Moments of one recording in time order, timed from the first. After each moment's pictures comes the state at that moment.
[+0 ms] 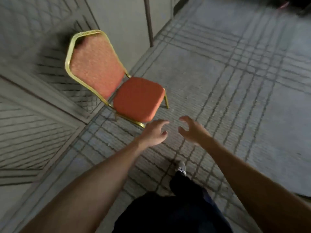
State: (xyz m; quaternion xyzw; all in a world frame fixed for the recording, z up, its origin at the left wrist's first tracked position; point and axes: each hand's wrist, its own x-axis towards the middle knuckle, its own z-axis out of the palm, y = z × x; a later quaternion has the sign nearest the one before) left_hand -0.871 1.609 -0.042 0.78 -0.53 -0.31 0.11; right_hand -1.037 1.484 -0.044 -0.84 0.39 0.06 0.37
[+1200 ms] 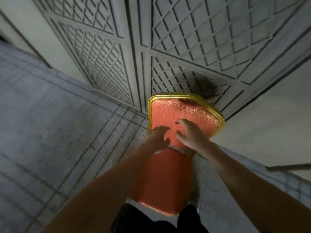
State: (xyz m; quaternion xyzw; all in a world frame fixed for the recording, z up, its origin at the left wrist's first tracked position) left_hand -0.393 1.422 -0.065 0.94 0.12 -0.13 0.30; right_hand -0.298 1.271 -0.028 -0.89 -0.34 0.19 0.22
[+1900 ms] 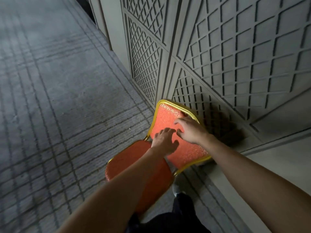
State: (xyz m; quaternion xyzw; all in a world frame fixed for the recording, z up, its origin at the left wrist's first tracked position) left_hand -0.330 1.285 -0.022 0.86 0.39 -0.02 0.33; right_hand -0.178 1.247 0.017 -0.74 -0.64 0.17 0.06
